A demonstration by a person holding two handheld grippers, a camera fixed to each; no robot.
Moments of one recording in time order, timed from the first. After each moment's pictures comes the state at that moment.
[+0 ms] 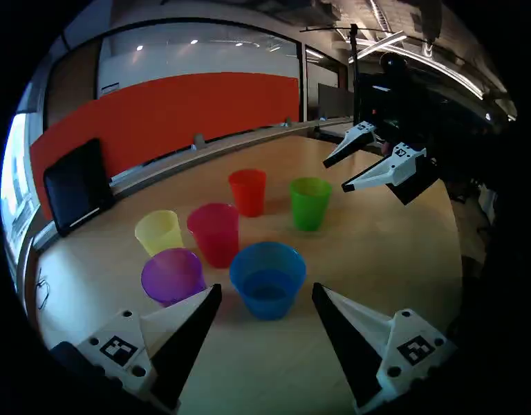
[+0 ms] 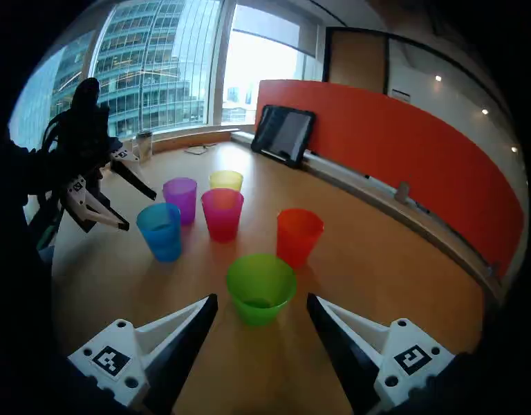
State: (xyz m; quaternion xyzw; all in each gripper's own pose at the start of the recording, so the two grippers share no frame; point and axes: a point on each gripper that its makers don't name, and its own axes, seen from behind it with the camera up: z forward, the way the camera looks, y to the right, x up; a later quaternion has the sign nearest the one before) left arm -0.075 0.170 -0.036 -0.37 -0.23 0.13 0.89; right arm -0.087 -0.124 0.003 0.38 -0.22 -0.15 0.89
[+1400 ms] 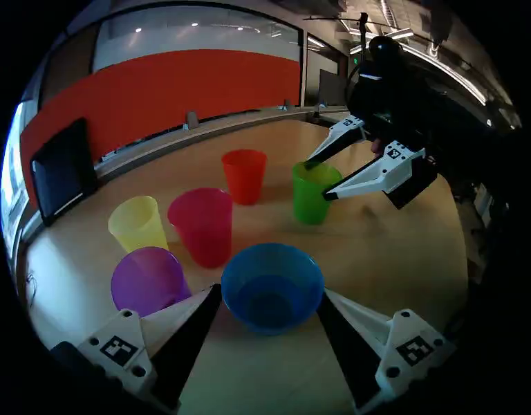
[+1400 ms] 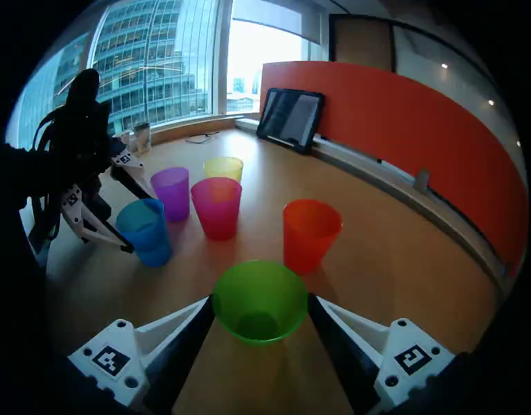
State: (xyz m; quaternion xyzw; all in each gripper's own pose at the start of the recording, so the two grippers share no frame) left arm -0.109 0.195 -0.007 -0.38 -0.27 0.12 0.87; right arm -0.117 -0.158 0.038 0.40 -0.25 -0.15 0.87
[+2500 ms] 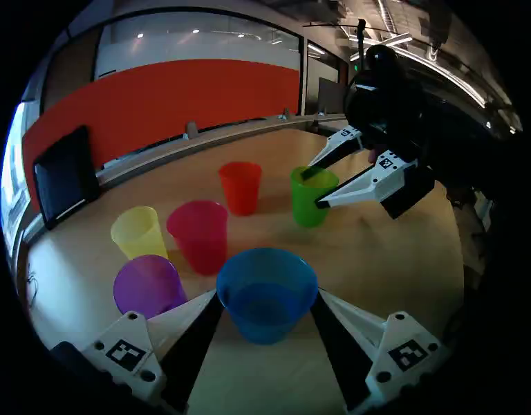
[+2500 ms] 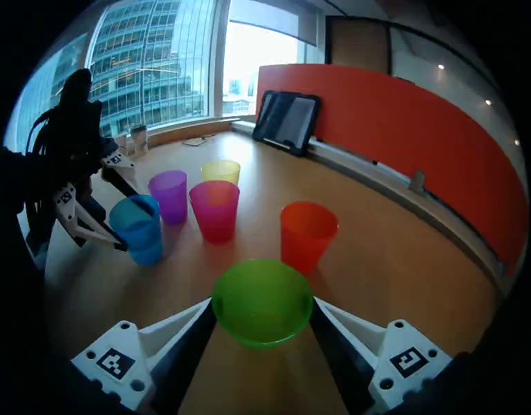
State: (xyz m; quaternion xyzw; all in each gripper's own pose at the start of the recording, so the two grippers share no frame) left arm -0.091 0.201 -0.015 -0.39 -0.25 0.11 0.88; right arm -0.109 -0.153 0.036 0.39 -0.24 -0.15 0.88
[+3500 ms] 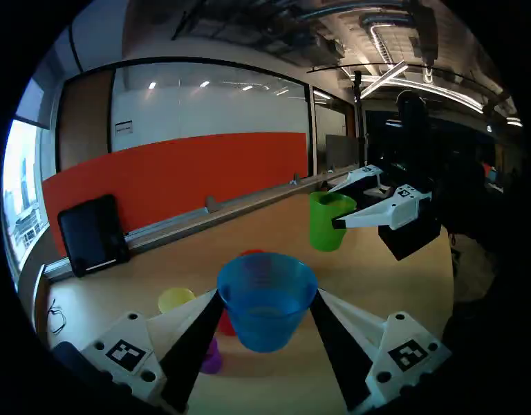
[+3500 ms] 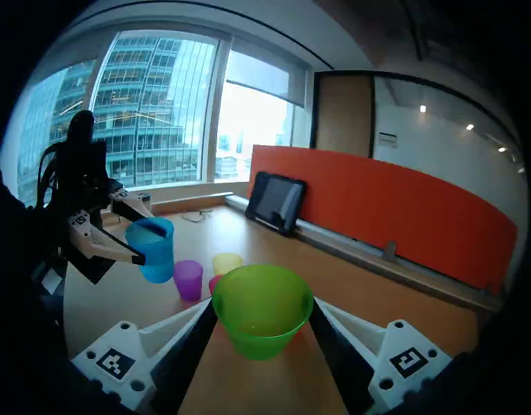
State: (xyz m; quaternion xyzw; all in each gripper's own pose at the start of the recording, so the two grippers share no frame) left arm 0.052 0.195 -0.019 -0.36 -0.12 0.09 0.92; right arm 0.033 -0.168 0.002 0.37 -0.09 -0.09 0.92
